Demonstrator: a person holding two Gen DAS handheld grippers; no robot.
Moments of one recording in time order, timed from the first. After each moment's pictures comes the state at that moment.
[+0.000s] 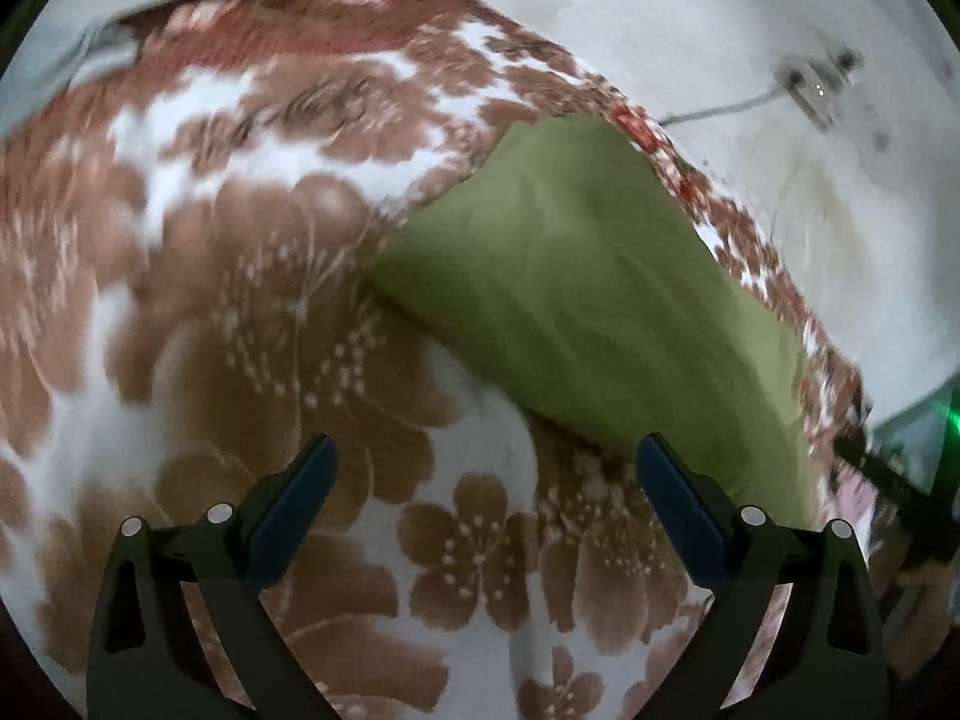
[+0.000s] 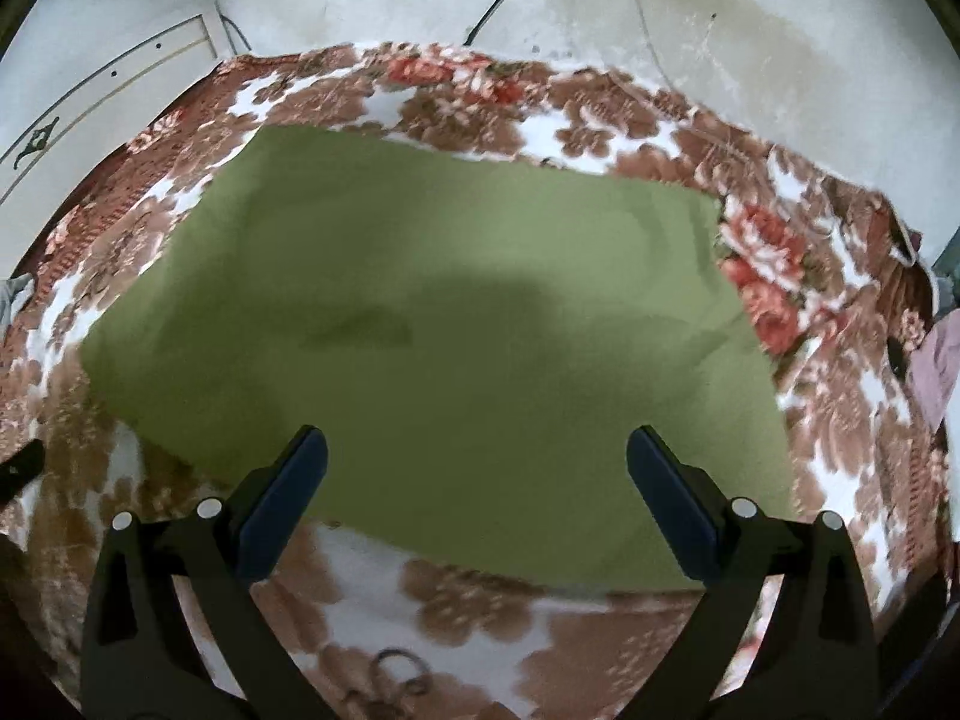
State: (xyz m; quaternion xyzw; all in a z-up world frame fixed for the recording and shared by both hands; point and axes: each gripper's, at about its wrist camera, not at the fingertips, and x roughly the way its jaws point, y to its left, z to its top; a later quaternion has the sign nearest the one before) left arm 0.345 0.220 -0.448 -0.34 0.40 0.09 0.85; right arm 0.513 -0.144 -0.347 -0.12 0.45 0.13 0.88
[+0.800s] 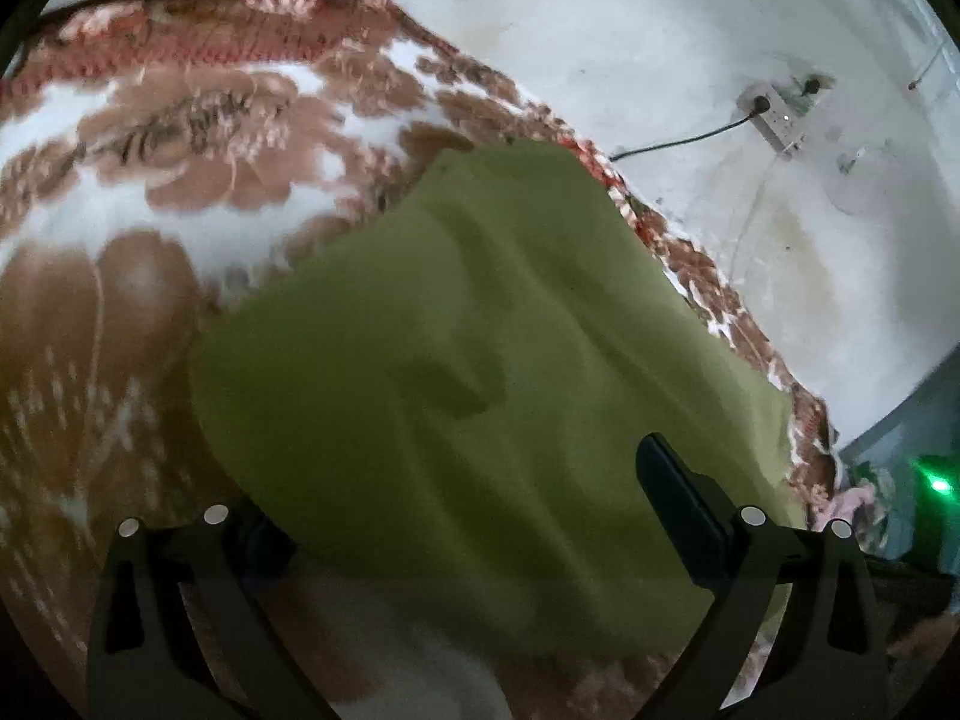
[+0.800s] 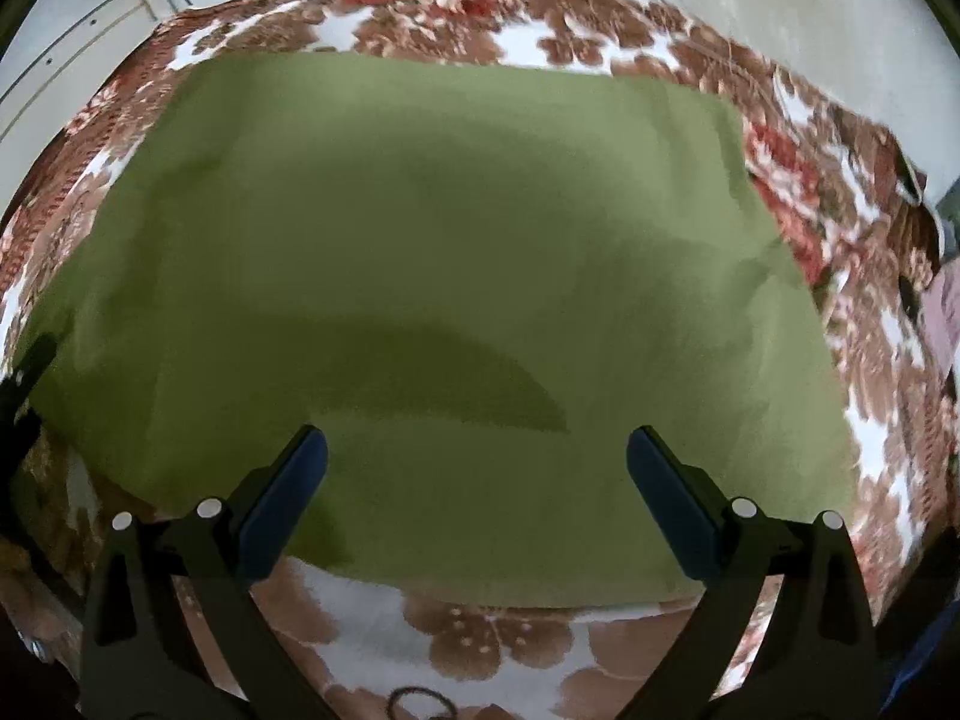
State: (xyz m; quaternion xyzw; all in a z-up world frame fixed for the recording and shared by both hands) left arm 0.451 0.229 -0.497 -0.35 0.33 0.02 0.88; right arm 0.556 -0.136 -0.408 -0.10 0.53 0.07 0.84
